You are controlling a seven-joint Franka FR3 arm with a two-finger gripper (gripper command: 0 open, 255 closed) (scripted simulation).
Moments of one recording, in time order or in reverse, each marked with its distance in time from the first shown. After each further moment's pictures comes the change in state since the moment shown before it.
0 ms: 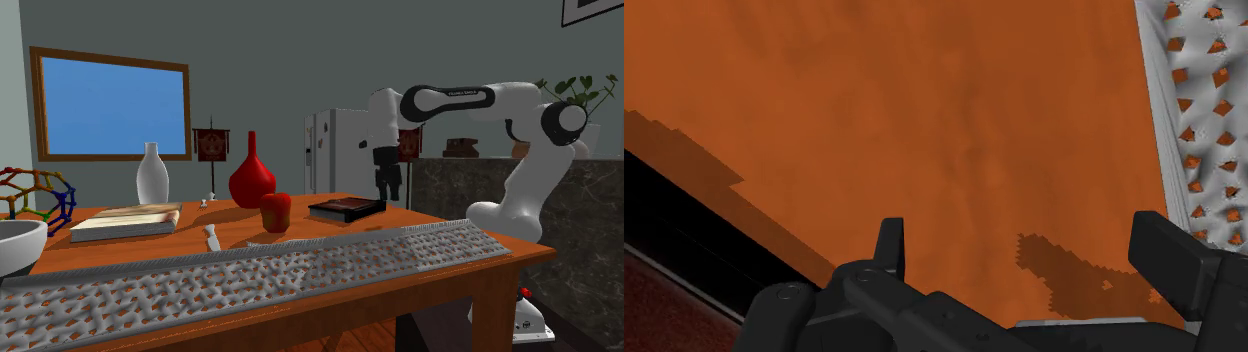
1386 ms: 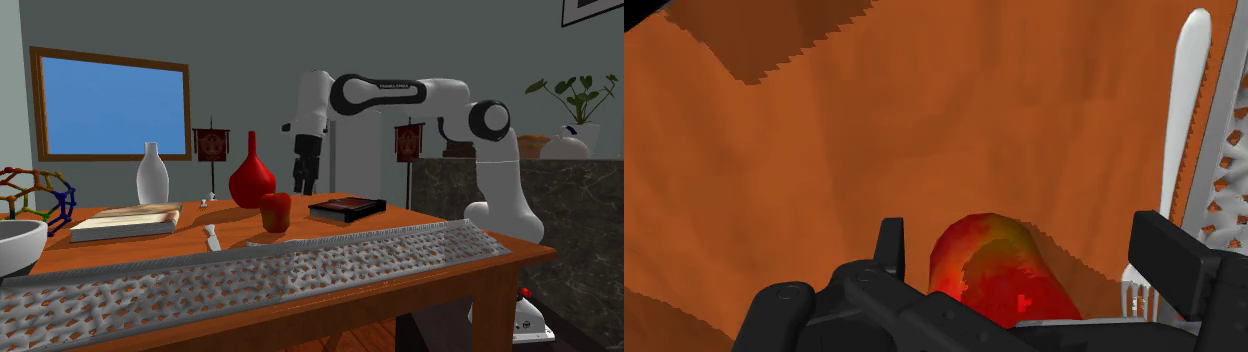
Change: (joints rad) arm 0.087 0.695 0.079 0.726 -0.040 0.163 -0.087
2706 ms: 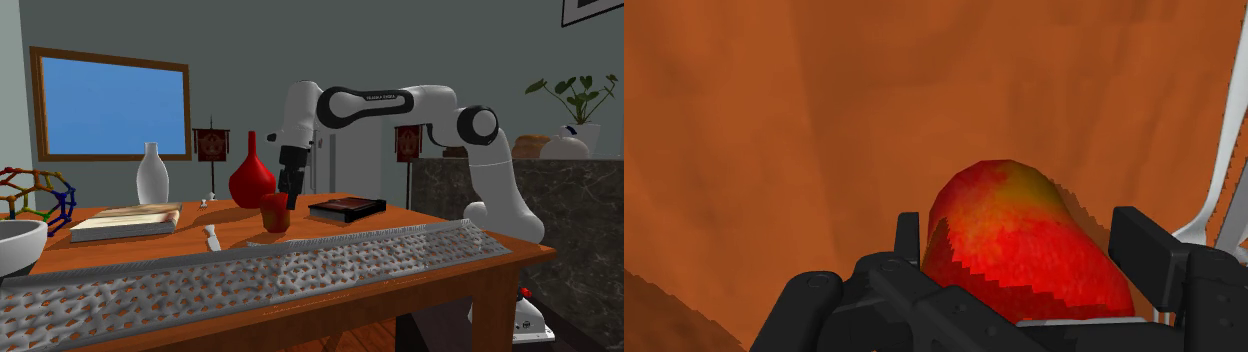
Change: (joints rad) arm 0.017 0.121 0.012 0.073 -0.017 0.078 -0.010
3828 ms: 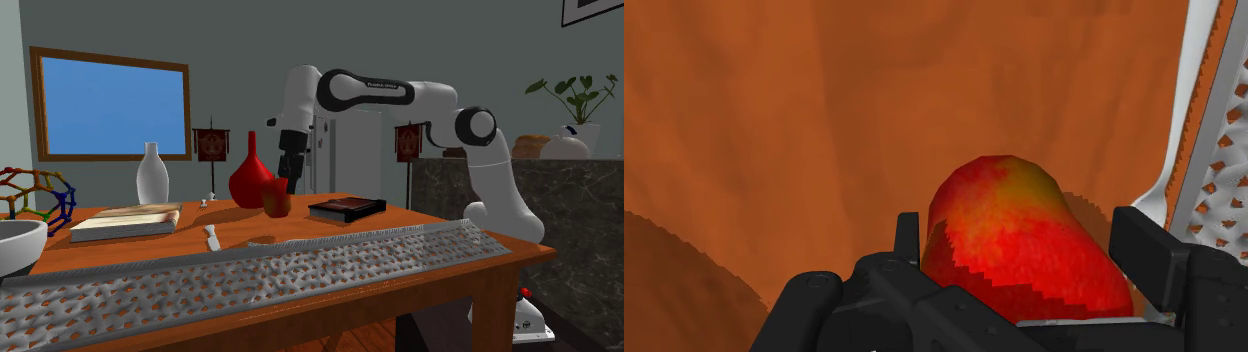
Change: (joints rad) arm 0.000 0.020 0.000 0.135 -0.003 -0.116 0.008
